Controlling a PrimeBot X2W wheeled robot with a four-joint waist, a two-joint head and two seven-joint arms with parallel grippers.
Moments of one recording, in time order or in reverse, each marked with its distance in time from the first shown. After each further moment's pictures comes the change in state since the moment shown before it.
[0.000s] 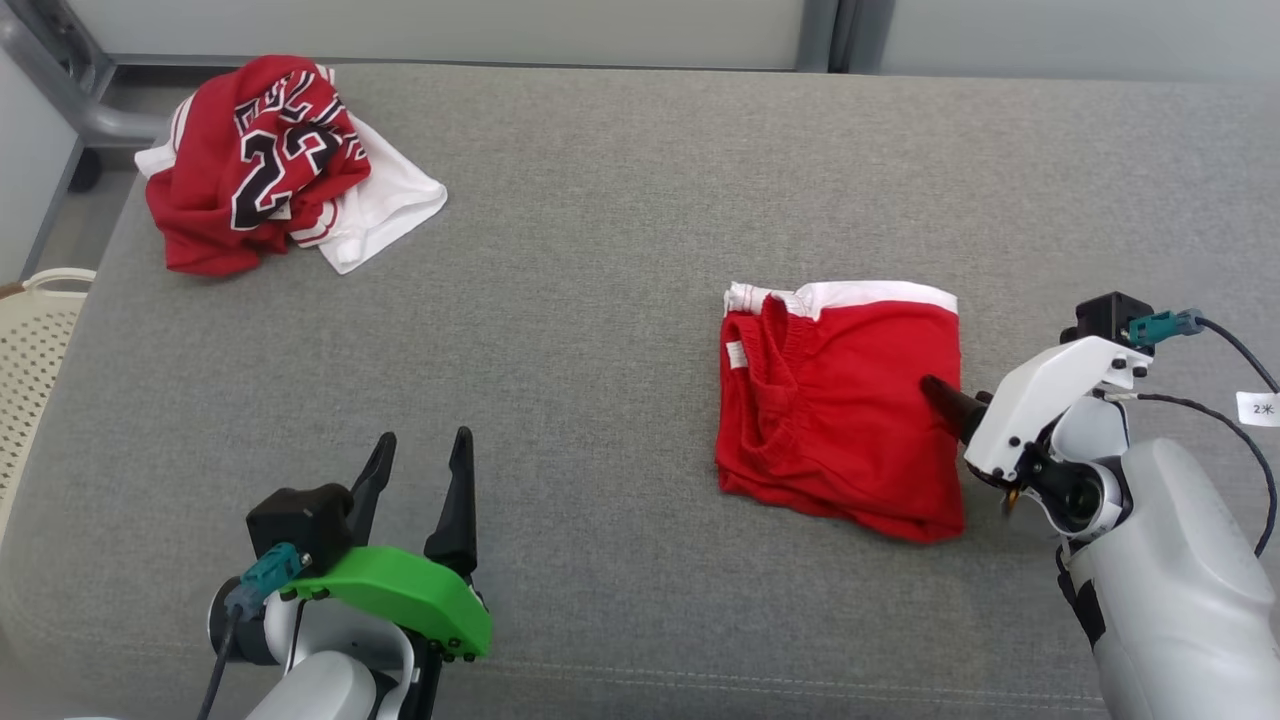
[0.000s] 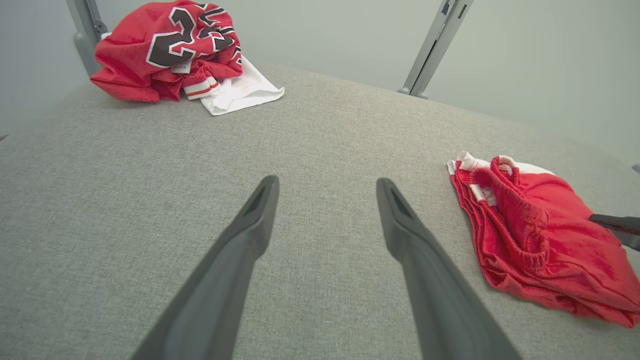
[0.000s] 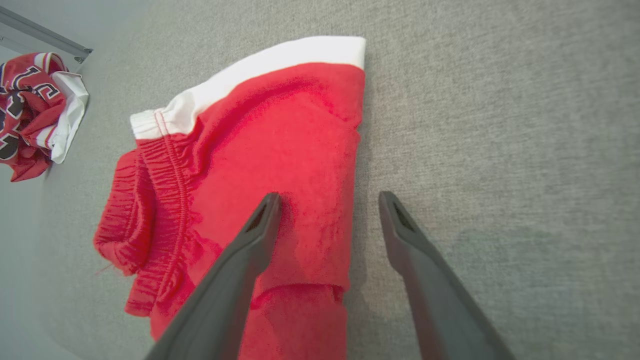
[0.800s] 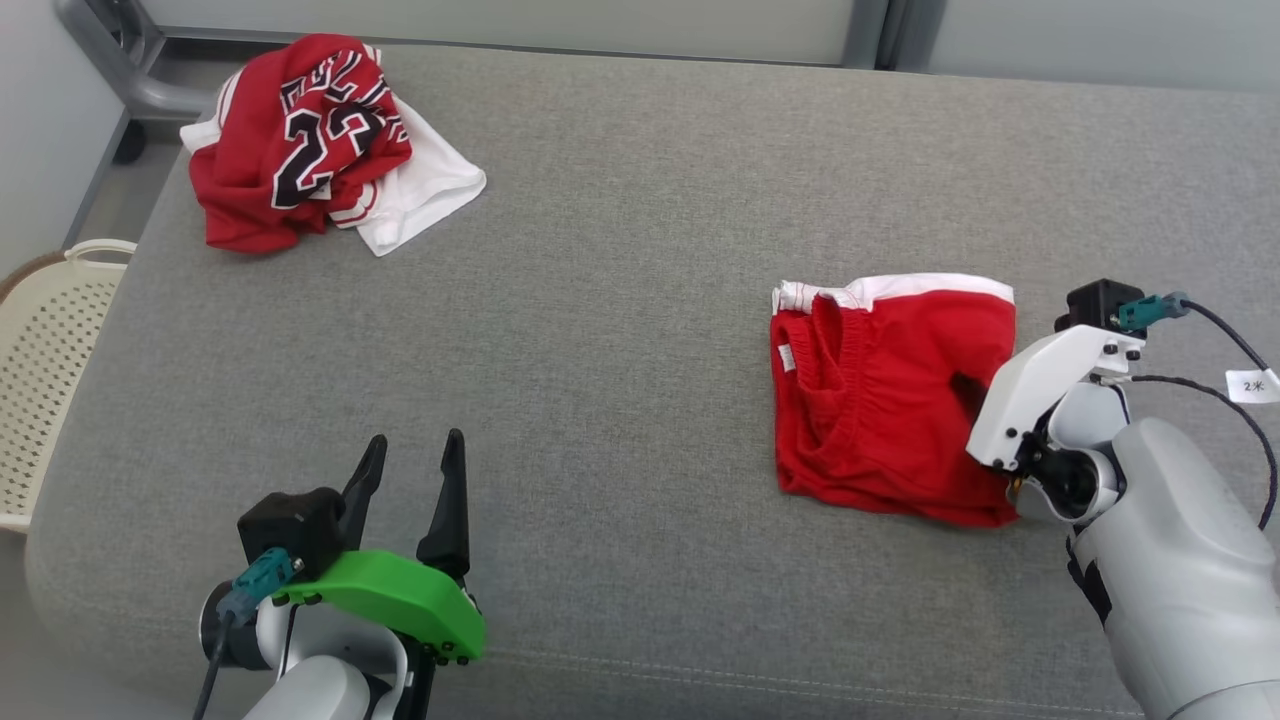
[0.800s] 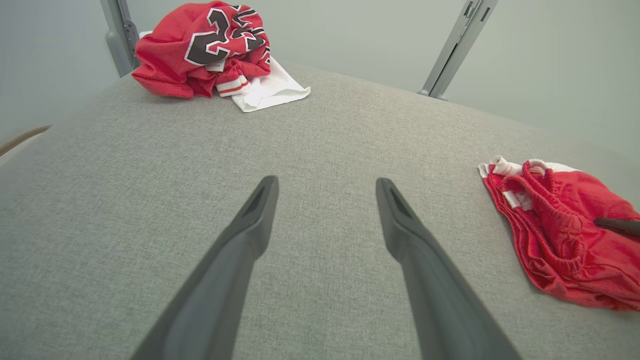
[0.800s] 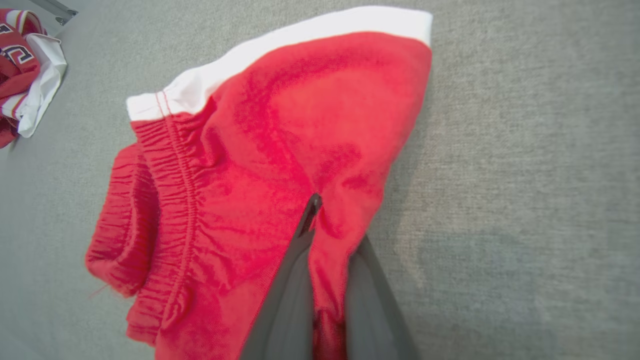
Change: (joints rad) left arm 0.009 0.014 0.002 -0.012 -0.004 0.014 -0.005; right arm -0.077 -0.046 0.101 0.159 0.013 0.000 -0.088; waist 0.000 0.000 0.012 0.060
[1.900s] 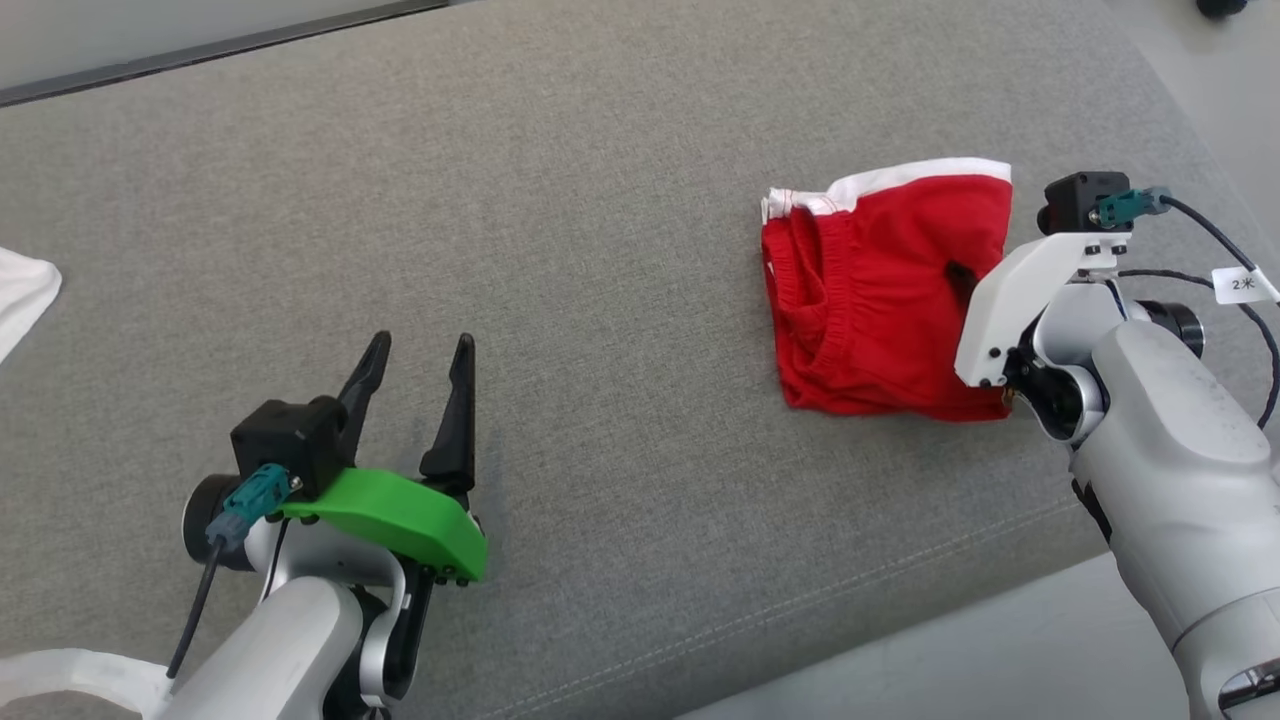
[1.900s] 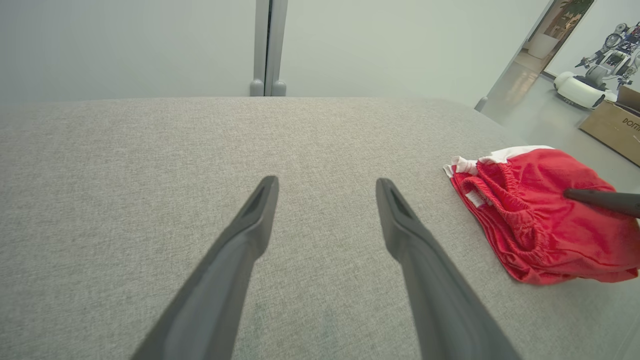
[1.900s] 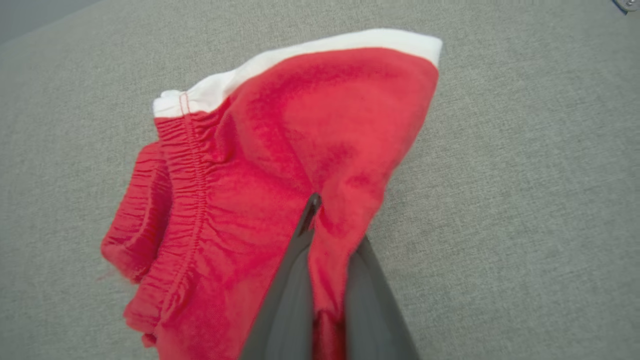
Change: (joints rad) left arm -0.134 0.030 -0.027 -0.065 0.057 0.007 0.054; right arm -0.176 -0.074 0.242 0.050 0.003 0.000 -0.135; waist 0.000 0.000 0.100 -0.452
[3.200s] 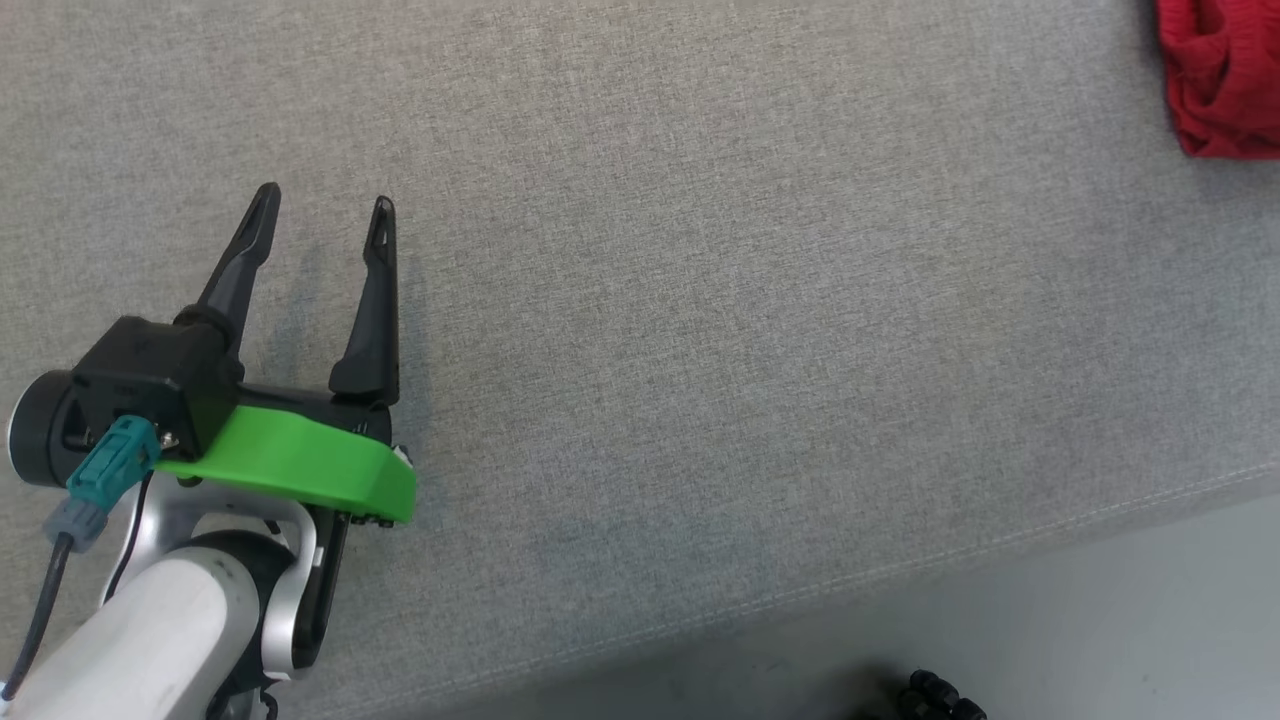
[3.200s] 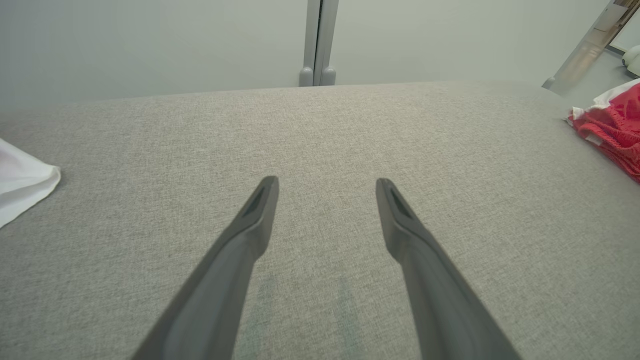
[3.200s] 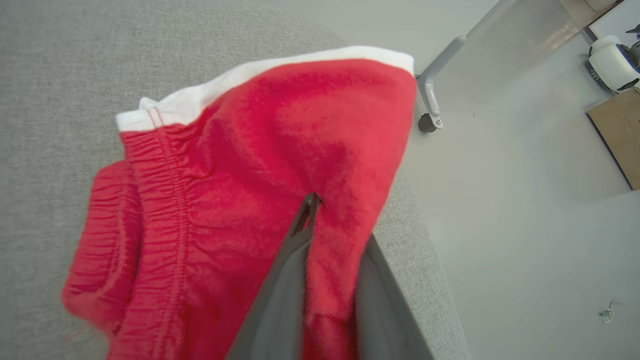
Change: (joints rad) left arm -0.103 0.198 0.042 -0.386 0.128 0.166 0.186; right arm -0.439 -0.324 0.021 0.297 -0.197 0.001 -0.210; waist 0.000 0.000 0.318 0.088
